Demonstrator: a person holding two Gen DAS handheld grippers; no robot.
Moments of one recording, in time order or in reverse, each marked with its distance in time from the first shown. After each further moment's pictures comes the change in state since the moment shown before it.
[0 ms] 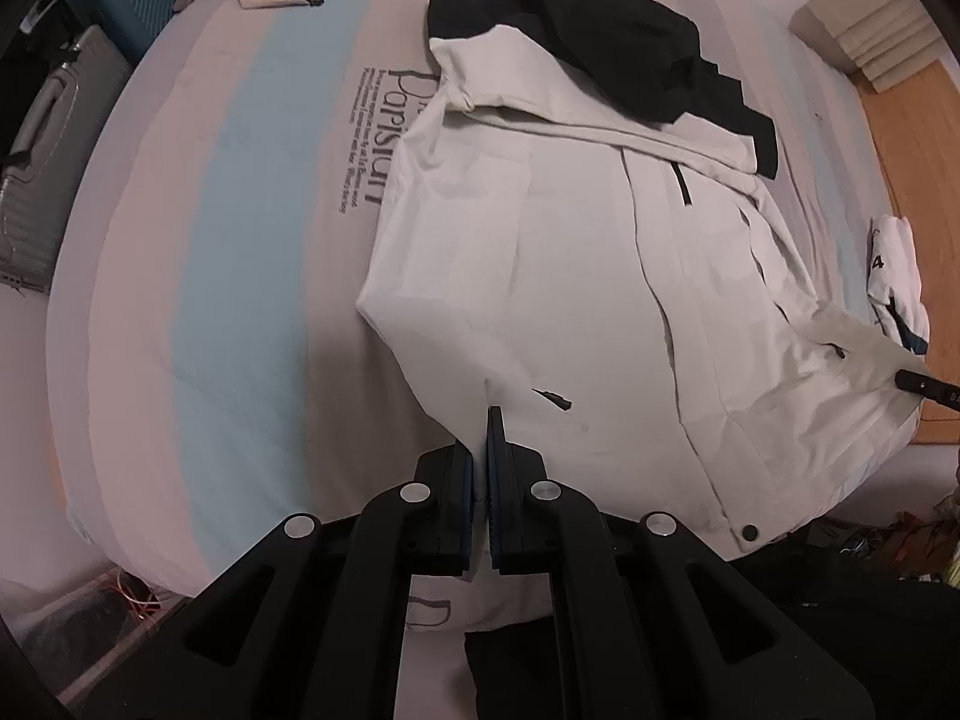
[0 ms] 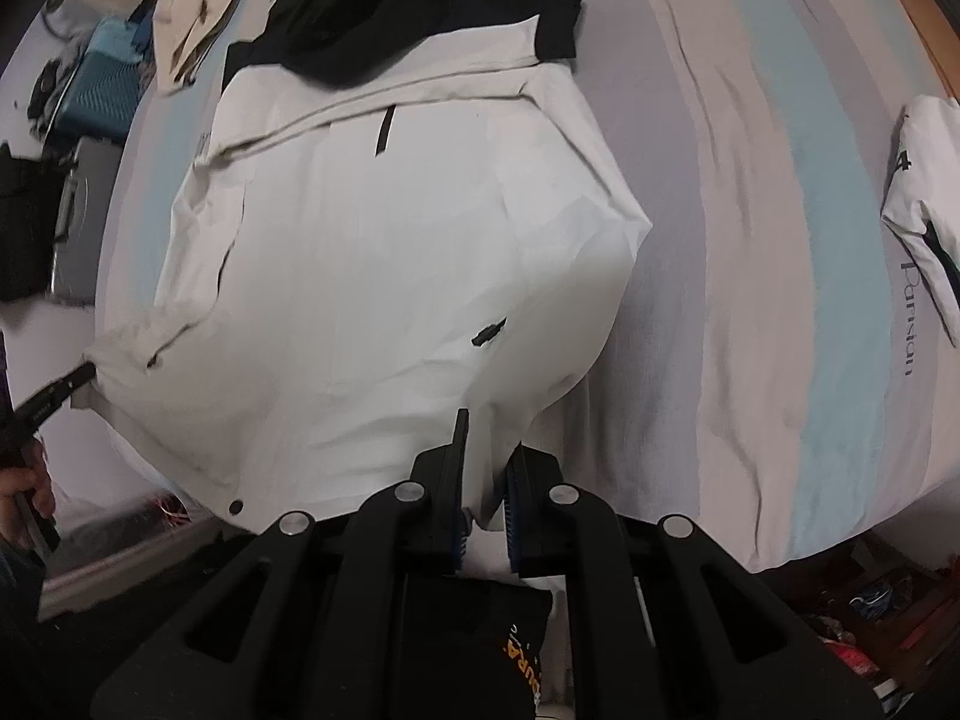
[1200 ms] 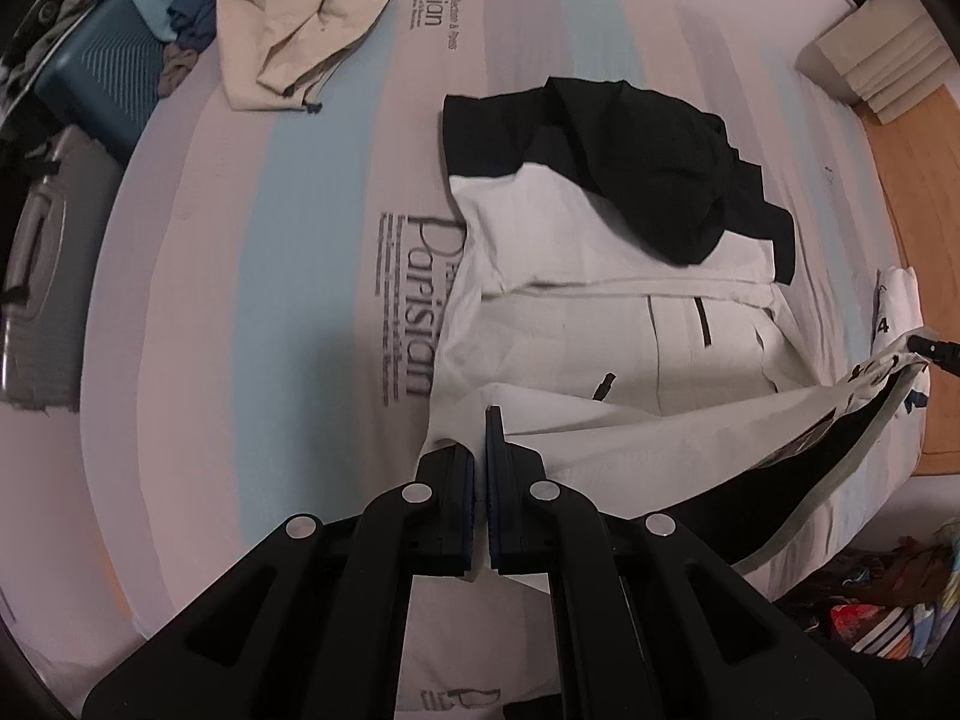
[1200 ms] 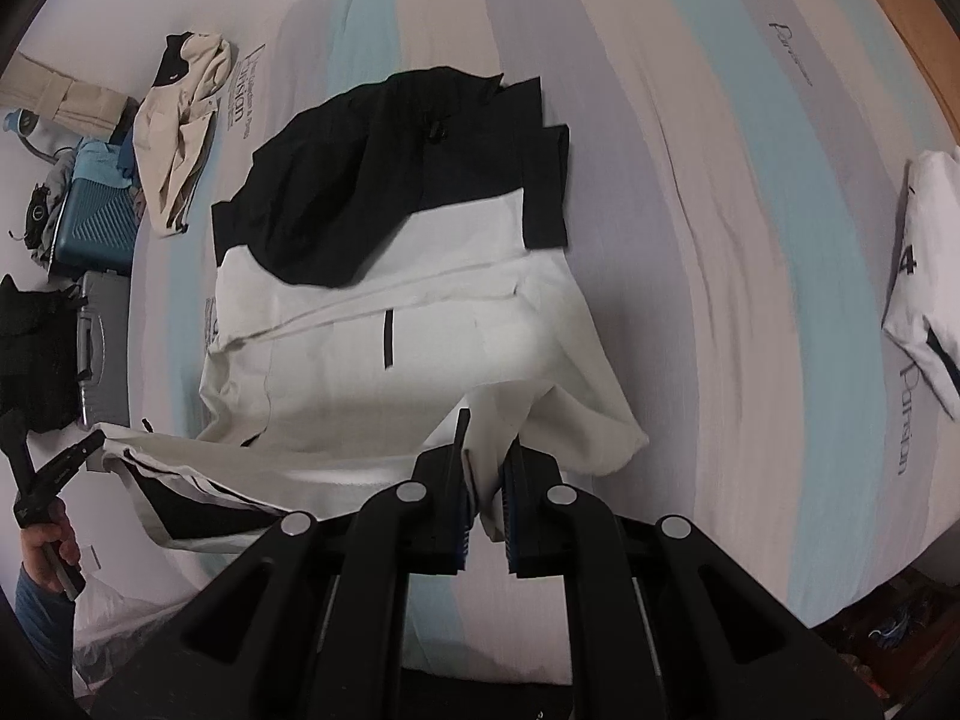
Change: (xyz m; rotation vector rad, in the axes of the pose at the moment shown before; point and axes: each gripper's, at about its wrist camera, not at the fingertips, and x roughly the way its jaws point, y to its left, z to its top) left arm -0.032 0.026 0.162 0.044 -0.057 0.022; right arm -0.042 -0.017 0.162 0.099 -0.120 0.051
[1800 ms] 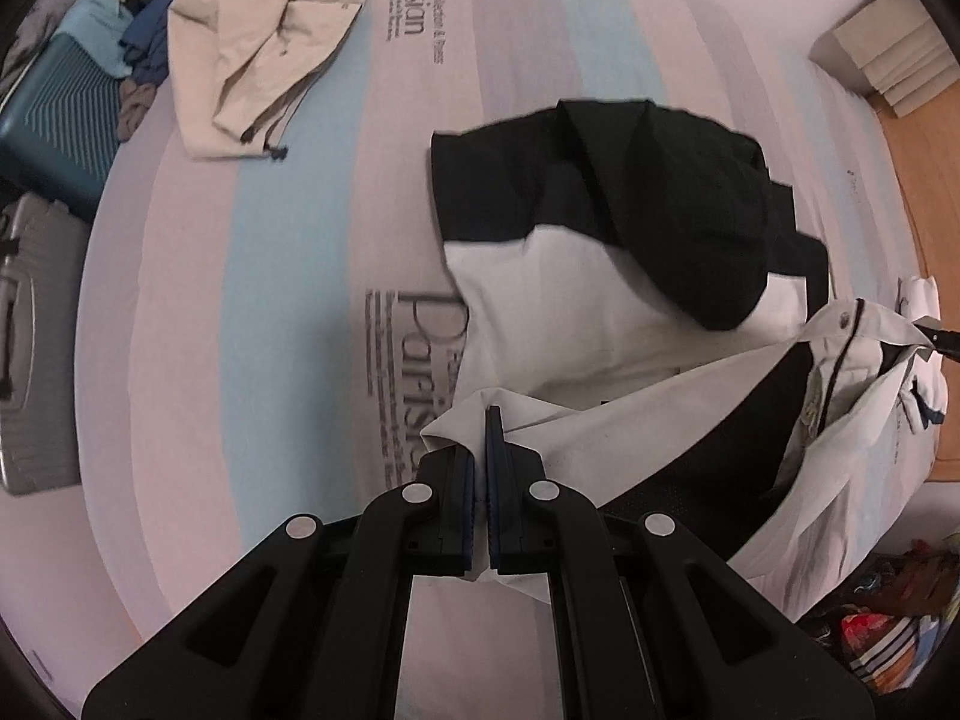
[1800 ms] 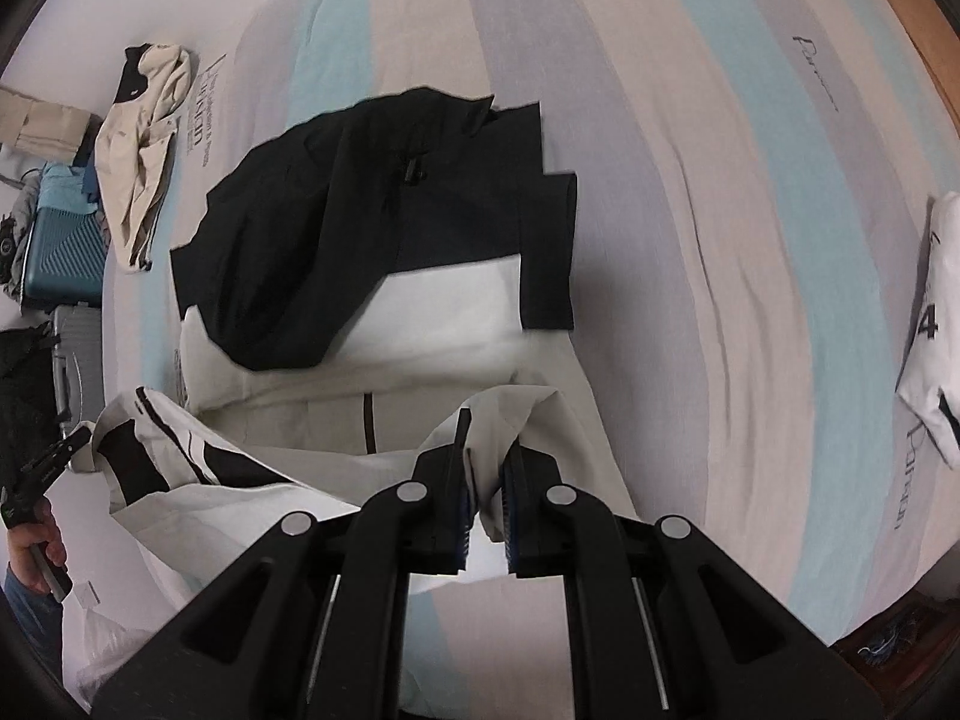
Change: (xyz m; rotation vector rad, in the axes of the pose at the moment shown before) left arm 0.053 0.003 0.103 0.052 0.023 0.014; right arm 0.051 0.004 0.088 0.018 0.022 -0.042
